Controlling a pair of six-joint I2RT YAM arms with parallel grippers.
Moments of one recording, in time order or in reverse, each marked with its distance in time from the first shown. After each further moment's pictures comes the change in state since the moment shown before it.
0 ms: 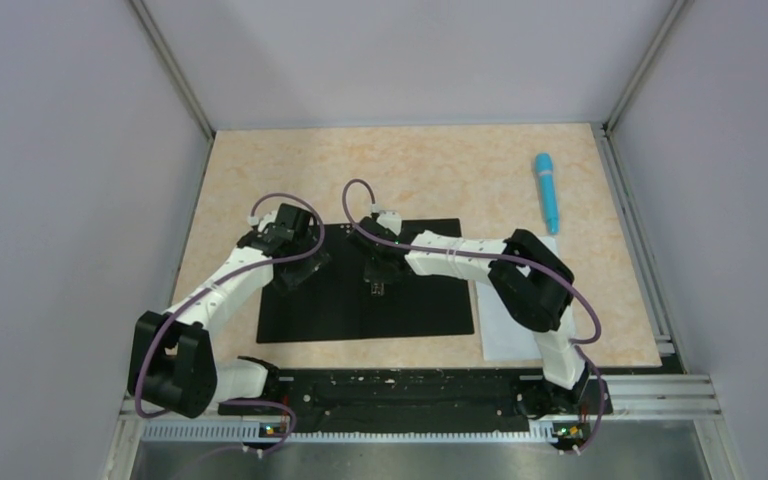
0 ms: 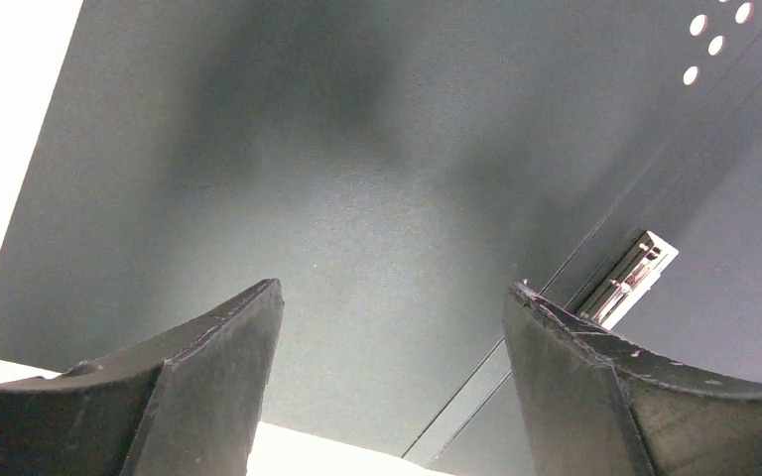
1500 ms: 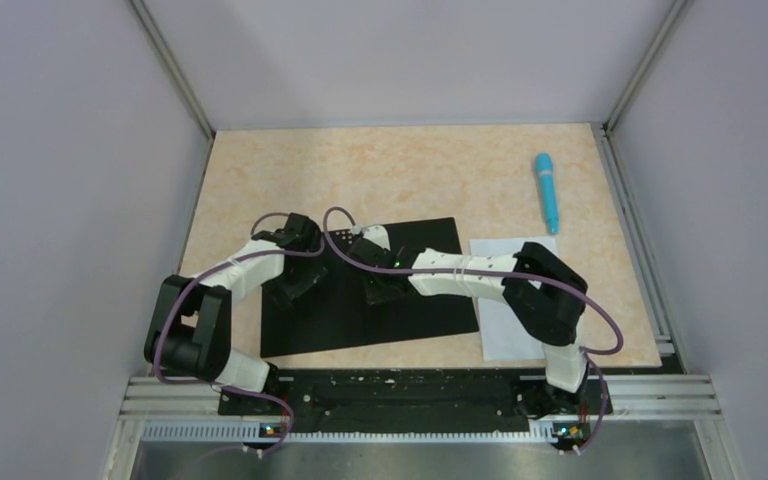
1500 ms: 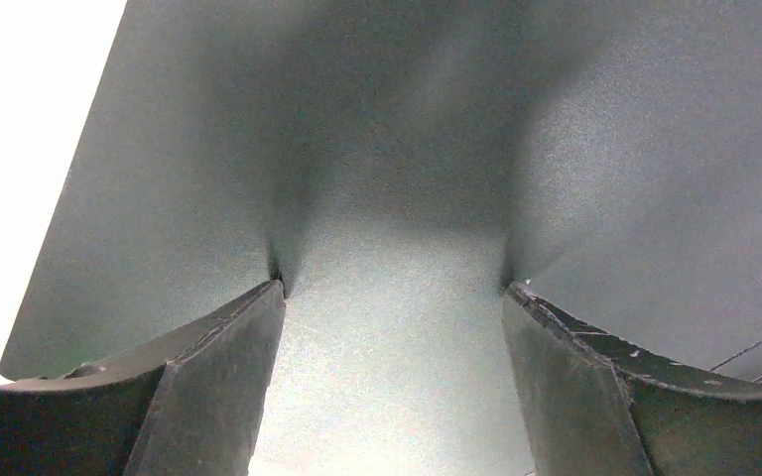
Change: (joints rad) left arm 0.029 0.179 -0.052 -0.016 -0.043 -0.104; right arm 0.103 -0.102 -0.105 0.019 0.018 -0.232
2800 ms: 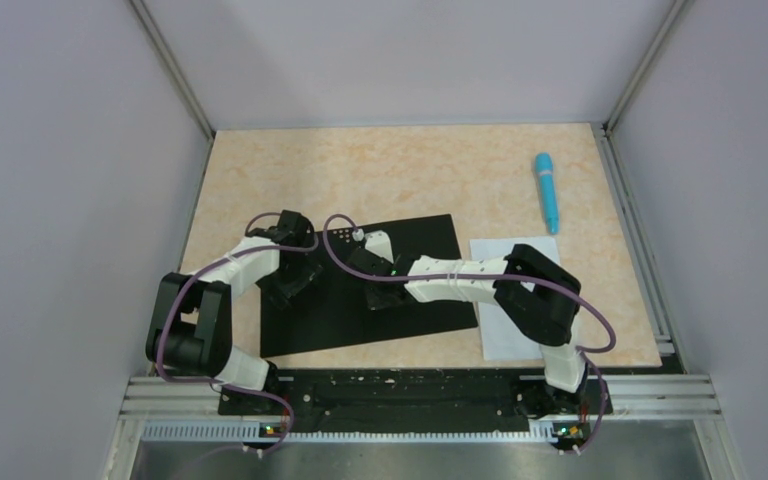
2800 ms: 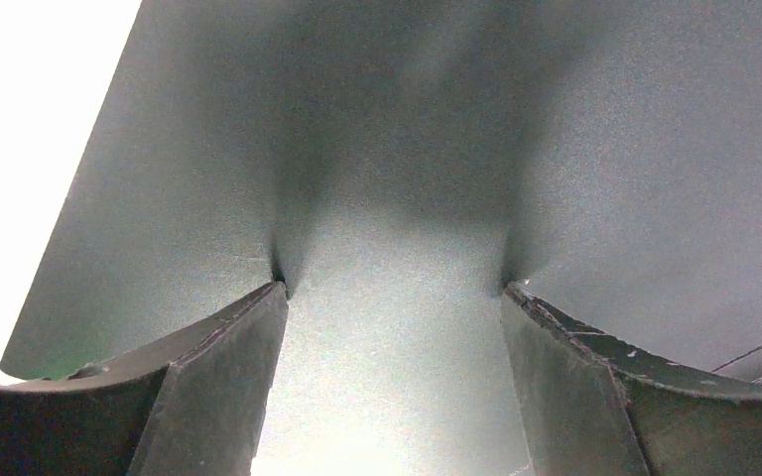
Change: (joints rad) left arm 0.059 0.019 0.011 -0.006 0.038 0.004; right arm 0.025 0.031 -0.032 0.011 0.087 0.056
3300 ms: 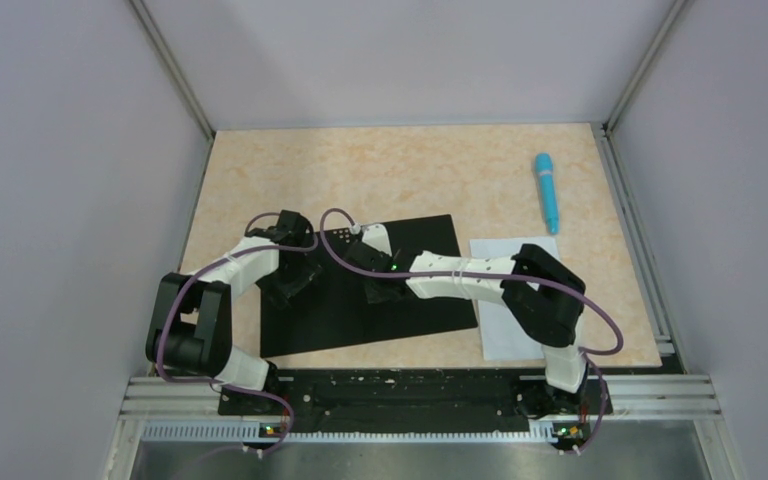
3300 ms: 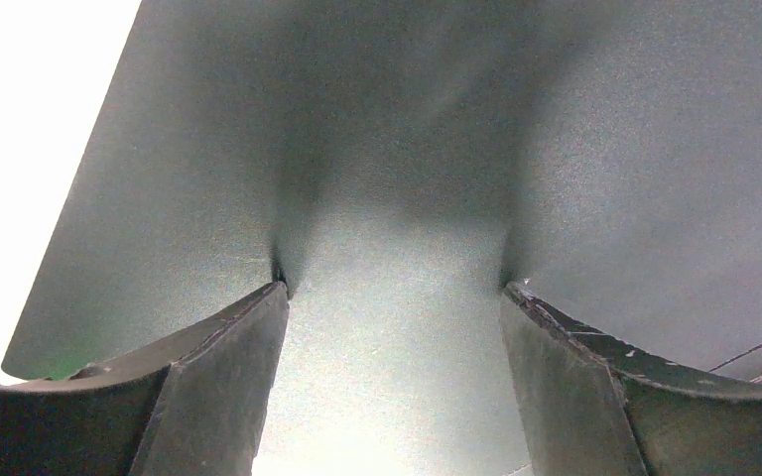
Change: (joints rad) left arm 0.006 0.000 0.000 0.000 0.008 0.009; right arm 0.000 -0.027 0.027 -0.032 0.037 -0.045
